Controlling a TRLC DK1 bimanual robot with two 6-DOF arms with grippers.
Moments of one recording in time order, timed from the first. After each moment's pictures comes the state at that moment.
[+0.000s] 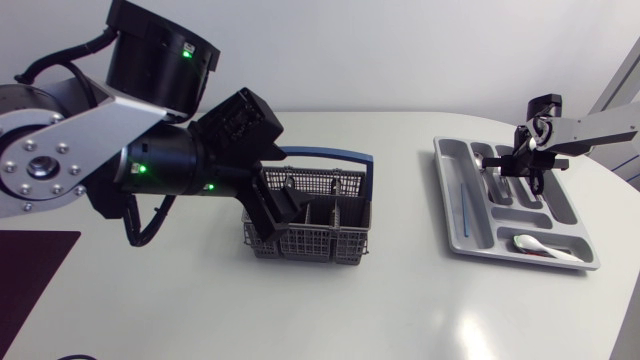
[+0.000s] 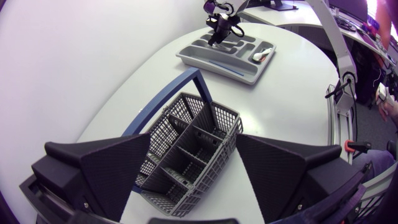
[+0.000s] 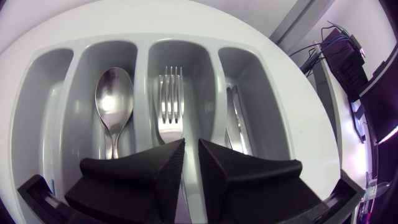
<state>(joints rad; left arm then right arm) -0.68 1.32 1.03 -0.38 0.10 0.42 -0.30 2.32 1.63 -0.23 0.22 -0.10</state>
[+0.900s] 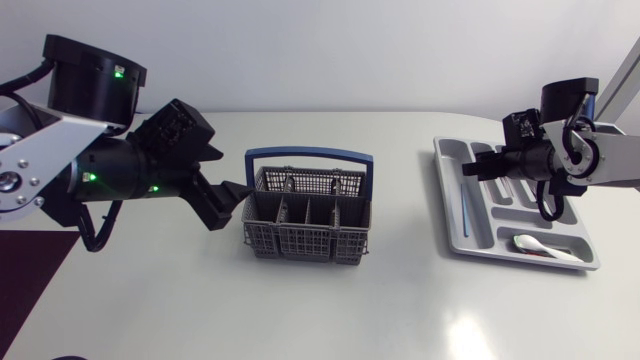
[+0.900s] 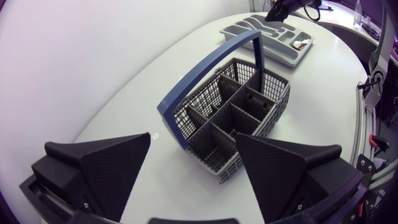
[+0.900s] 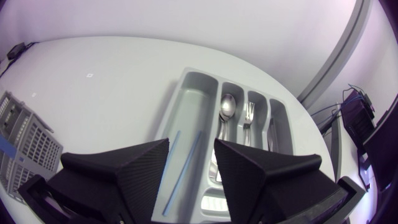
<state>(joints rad) -0.43 1.22 0.89 -0.35 0.08 0.47 -0.06 1.56 0.90 -0.02 0.06 -0.19</state>
